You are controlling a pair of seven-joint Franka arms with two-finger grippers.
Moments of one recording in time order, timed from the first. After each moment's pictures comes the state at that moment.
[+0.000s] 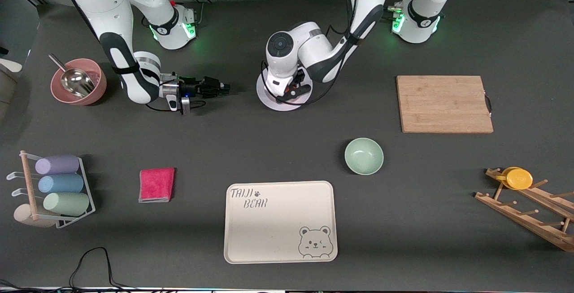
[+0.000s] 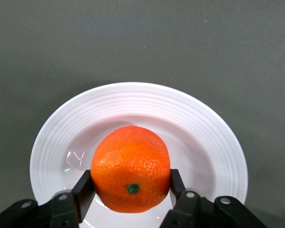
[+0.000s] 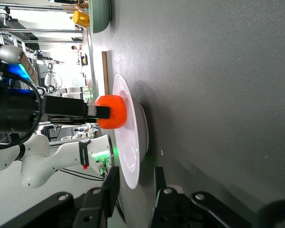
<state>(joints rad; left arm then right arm) -0.68 0.58 -0.37 -1.83 0.06 2.30 -1.43 0.45 0.36 -0.32 -2.66 1.60 1.82 -1.36</state>
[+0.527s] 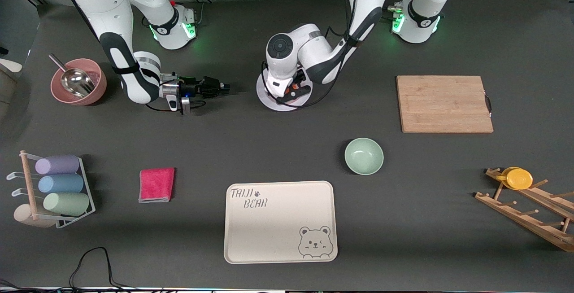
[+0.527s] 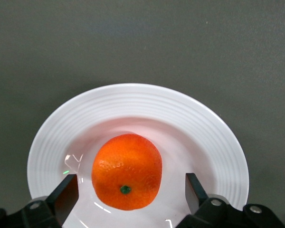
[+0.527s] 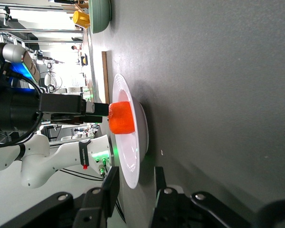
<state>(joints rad) -0.68 0.58 -0.36 -1.82 0.07 2.29 -1.43 0.45 0.36 -0.32 -2.66 1.60 1.82 -1.36</state>
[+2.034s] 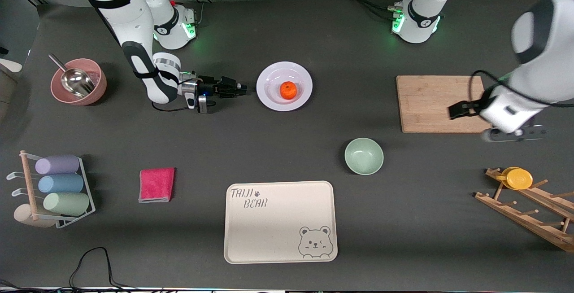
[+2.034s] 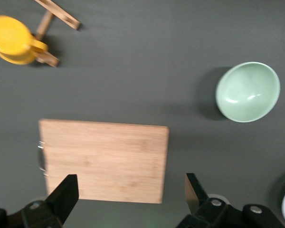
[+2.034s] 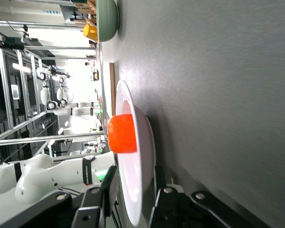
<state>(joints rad) -0.19 0.04 0.18 -1.80 -0.01 1.72 -0.05 0.46 0.46 -0.13 -2.64 1.92 1.83 -1.48</state>
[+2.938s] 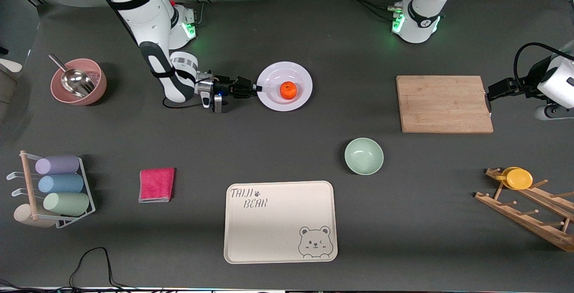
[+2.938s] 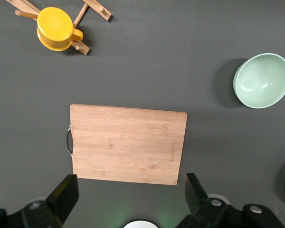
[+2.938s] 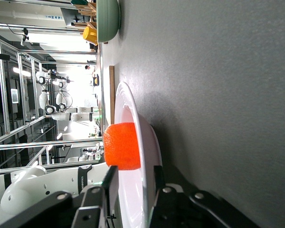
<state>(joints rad) 0.01 -0.03 0.02 -1.77 0.01 1.60 -0.04 0.49 0.50 -0.02 -2.59 2.08 1.88 -1.51</state>
